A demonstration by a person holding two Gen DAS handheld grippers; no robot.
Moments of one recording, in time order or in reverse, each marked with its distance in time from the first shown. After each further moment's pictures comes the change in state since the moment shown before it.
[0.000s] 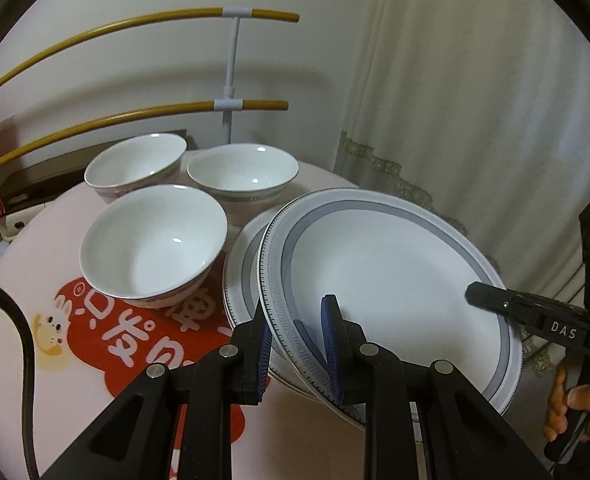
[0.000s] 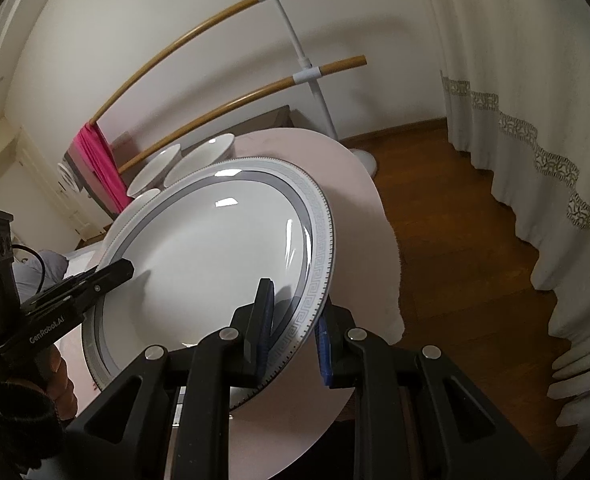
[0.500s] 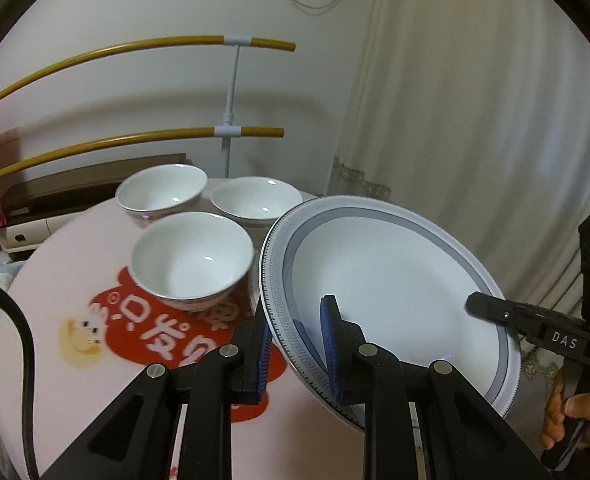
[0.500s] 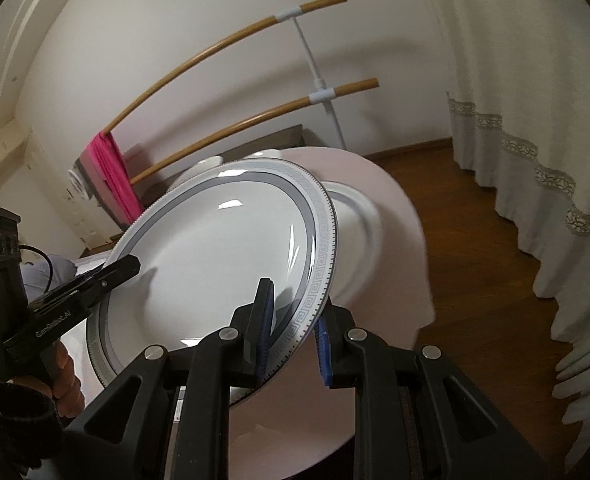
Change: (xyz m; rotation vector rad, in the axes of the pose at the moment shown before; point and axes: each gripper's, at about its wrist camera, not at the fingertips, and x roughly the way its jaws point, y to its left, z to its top) left arm -0.092 0.031 -0.046 0.008 -0.094 -0.038; right arm -0.039 0.045 -0.017 -0.016 -0.075 0.008
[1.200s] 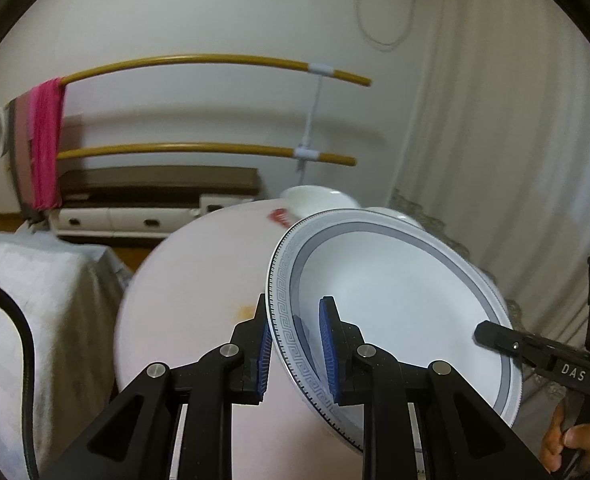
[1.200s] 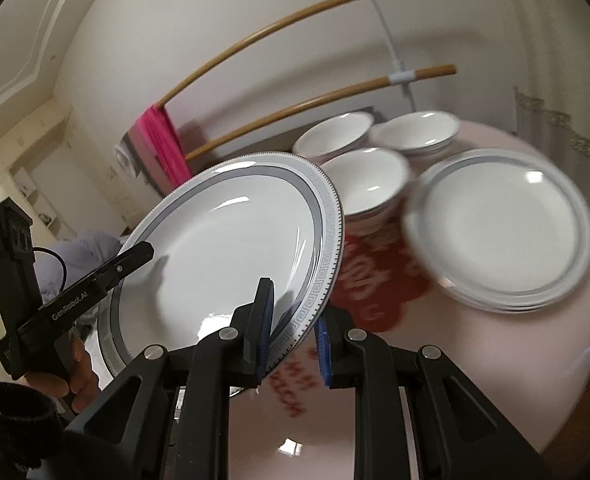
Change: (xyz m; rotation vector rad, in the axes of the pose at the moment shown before) left arm -0.076 0.142 -0.022 -0.105 -0.107 0.123; right arm 0.035 0.163 -0.032 -0.048 0.017 0.145
